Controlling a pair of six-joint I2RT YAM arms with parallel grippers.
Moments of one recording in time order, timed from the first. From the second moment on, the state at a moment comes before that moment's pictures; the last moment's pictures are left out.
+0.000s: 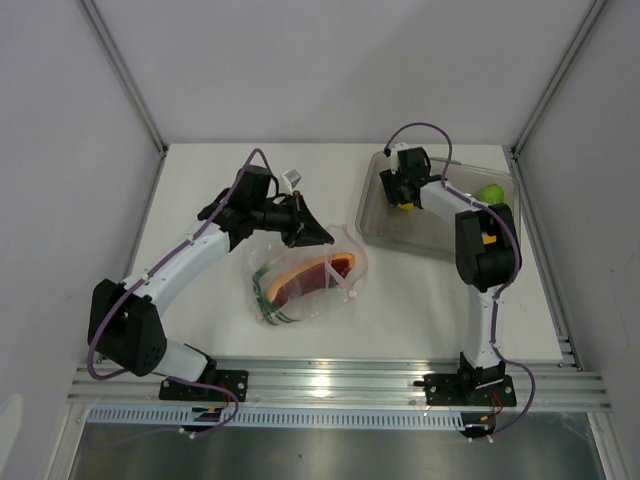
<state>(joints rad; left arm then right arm) -0.46 1.44 1.16 -0.39 0.80 -0.99 0.28 2.15 1.59 -0.21 0.10 -0.17</state>
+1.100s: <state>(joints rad) -0.46 1.37 1.14 -0.46 0.78 -0.92 0.62 1.02 1.04 -0.63 -0.41 0.29</state>
